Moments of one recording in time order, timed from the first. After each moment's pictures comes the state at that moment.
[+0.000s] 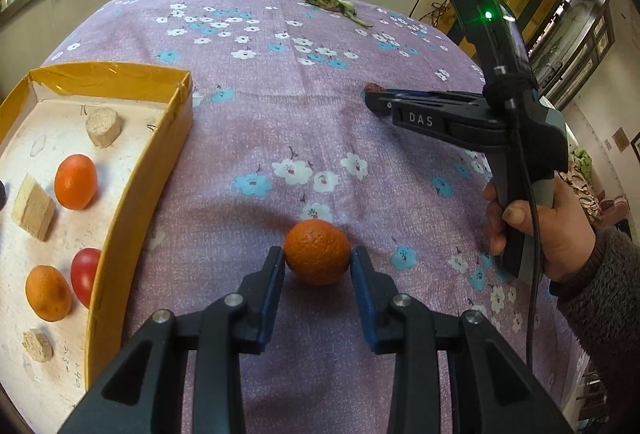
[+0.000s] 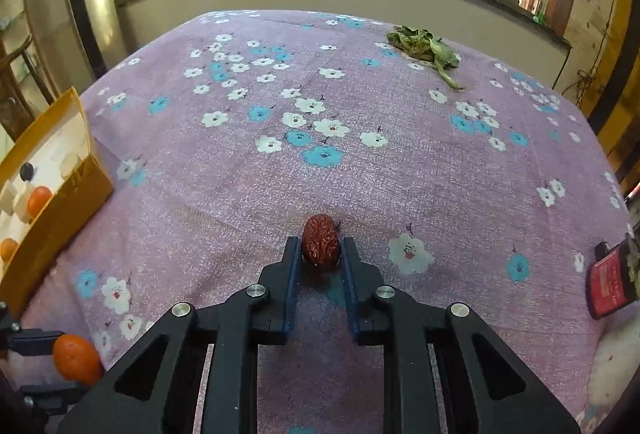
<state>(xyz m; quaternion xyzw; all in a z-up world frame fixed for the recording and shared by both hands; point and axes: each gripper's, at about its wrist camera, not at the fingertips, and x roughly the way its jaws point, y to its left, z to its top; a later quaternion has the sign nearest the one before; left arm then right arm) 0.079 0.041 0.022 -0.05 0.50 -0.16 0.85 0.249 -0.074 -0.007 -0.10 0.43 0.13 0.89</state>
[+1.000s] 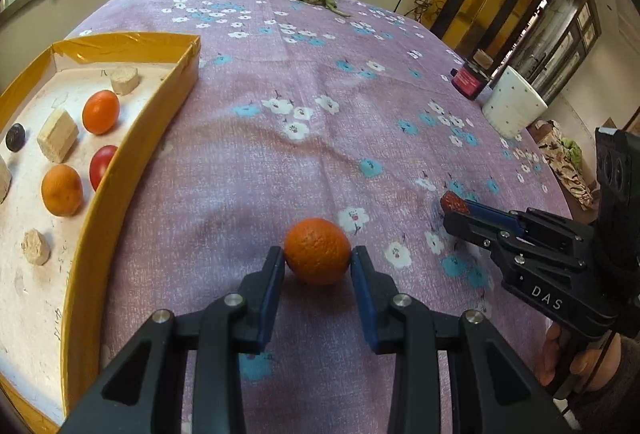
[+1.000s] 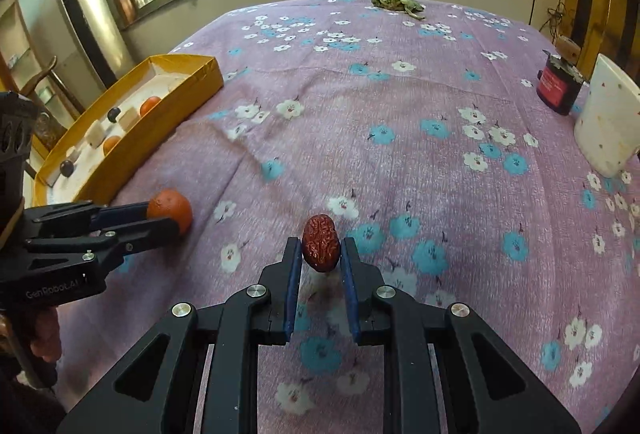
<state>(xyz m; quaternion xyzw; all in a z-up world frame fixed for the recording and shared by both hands) 0.009 0.046 0.022 -0.05 0.48 -0.18 0.85 0.050 -0.087 0.001 0.00 0.45 0.13 0.88</state>
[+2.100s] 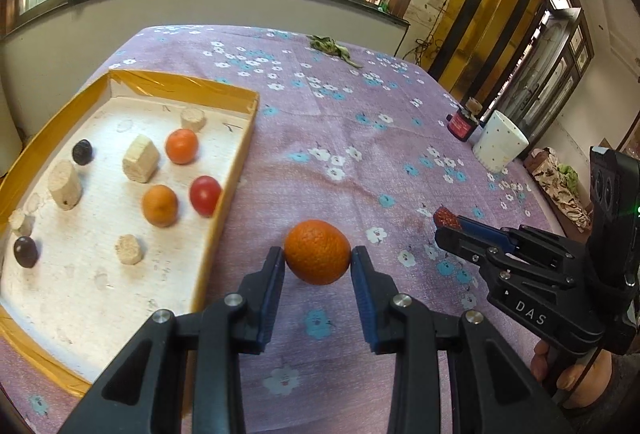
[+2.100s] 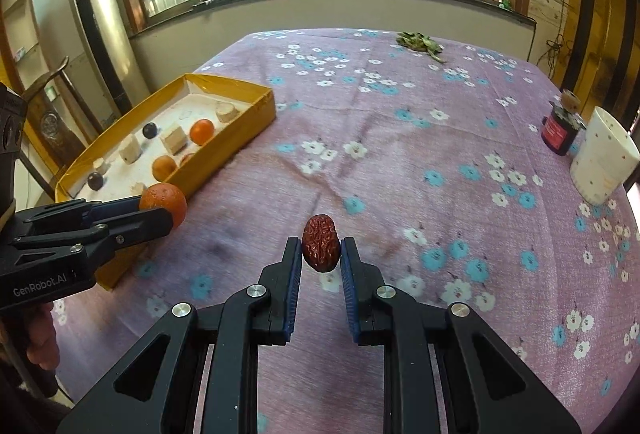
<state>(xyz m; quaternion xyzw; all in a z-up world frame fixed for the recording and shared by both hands) -0.021 0.110 0.071 -0.07 0.43 -0.17 0.88 0.025 -0.019 0.045 -0.02 0.41 0.13 0.90</state>
